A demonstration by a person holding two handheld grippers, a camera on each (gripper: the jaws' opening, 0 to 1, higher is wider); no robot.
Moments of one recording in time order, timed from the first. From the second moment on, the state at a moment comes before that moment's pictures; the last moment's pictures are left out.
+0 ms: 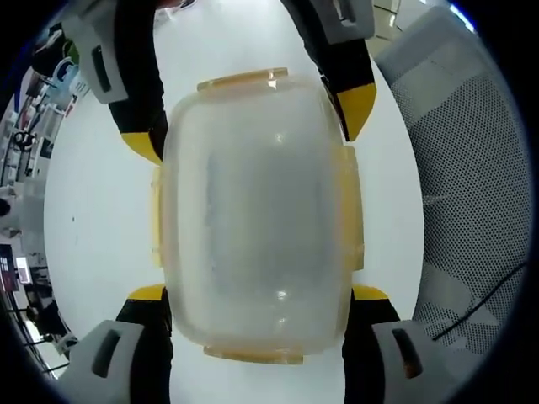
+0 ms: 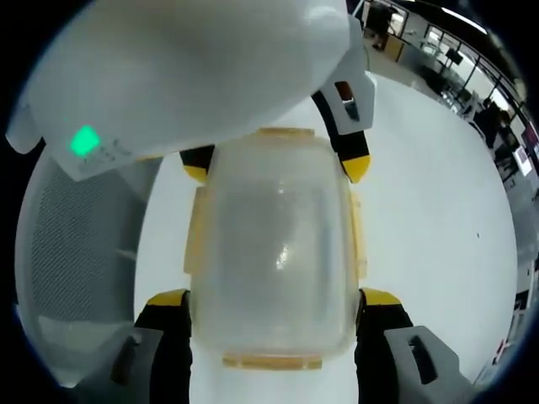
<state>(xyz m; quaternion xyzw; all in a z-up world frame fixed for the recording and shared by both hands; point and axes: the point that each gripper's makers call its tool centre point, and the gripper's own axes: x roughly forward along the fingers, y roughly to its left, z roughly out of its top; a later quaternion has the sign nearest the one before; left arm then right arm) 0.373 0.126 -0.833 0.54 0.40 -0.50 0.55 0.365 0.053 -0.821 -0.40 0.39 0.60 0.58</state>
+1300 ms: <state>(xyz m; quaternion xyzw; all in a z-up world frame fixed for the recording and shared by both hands) 0.428 0.125 -0.834 0.54 0.41 -0.50 0.54 0.417 0.052 -0.821 -0.39 0.38 0.59 0.59</state>
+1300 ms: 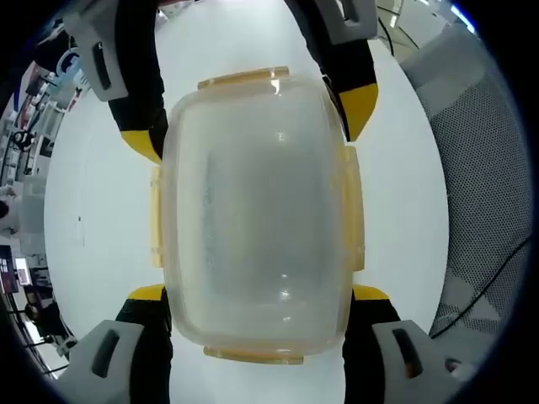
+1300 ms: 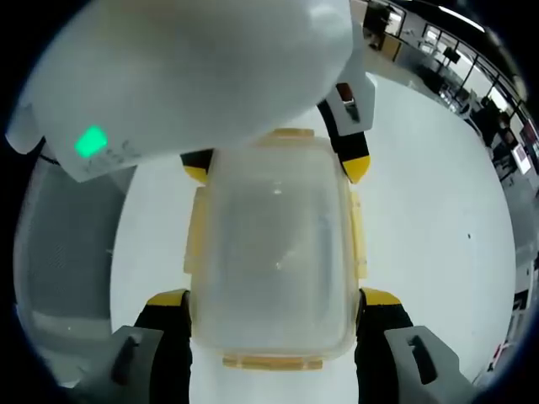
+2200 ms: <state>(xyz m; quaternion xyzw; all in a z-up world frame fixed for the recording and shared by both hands) 0.439 0.124 -0.834 0.54 0.40 -0.50 0.54 0.429 0.050 -0.819 -0.40 0.38 0.59 0.58</state>
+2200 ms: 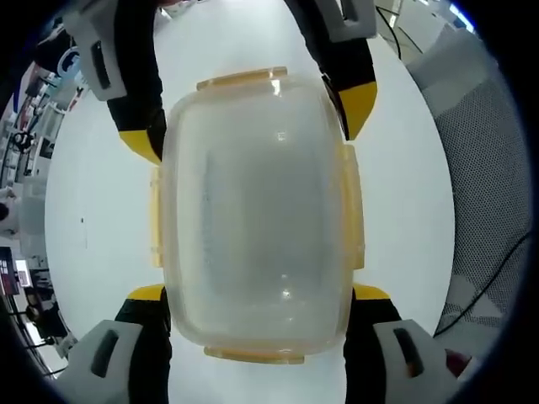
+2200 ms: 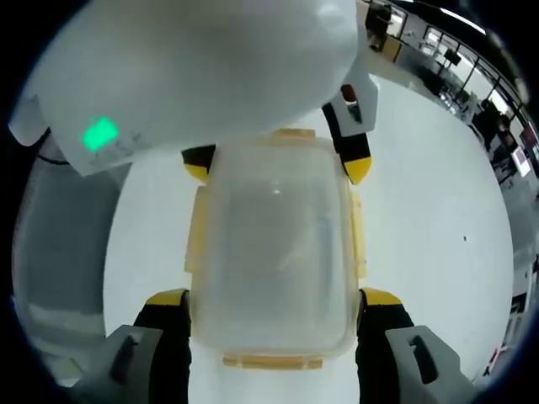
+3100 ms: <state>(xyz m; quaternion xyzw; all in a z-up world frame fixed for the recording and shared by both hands) 0.433 0.129 -0.827 0.52 0.41 -0.50 0.56 0.428 0.056 -0.808 -0.37 0.37 0.59 0.61</state>
